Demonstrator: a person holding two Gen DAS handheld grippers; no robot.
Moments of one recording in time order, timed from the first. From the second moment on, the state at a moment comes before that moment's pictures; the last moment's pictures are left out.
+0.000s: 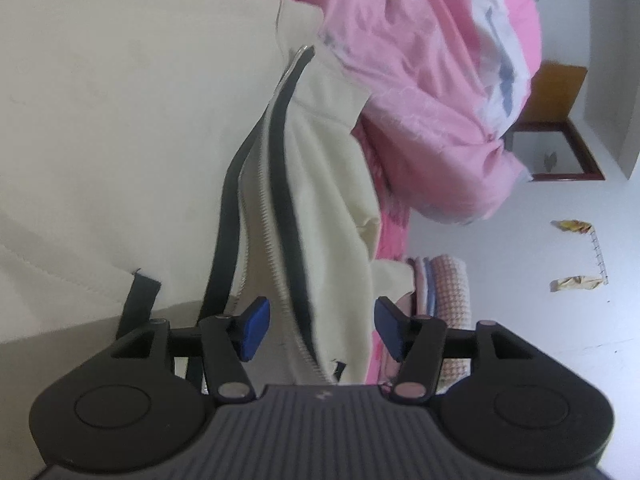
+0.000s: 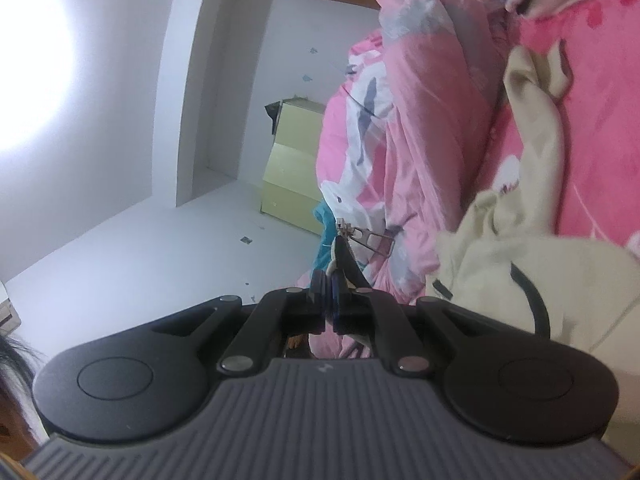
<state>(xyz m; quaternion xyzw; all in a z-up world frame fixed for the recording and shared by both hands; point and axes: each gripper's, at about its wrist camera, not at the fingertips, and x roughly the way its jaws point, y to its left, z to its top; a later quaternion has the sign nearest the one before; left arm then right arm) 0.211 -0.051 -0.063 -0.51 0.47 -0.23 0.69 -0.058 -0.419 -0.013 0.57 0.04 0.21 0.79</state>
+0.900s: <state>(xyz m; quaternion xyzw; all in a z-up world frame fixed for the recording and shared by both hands) 0.292 -0.046 -0.052 -0.47 0.42 -0.22 0.75 -0.079 -0.372 -0.003 0.44 0.12 0.26 0.85</state>
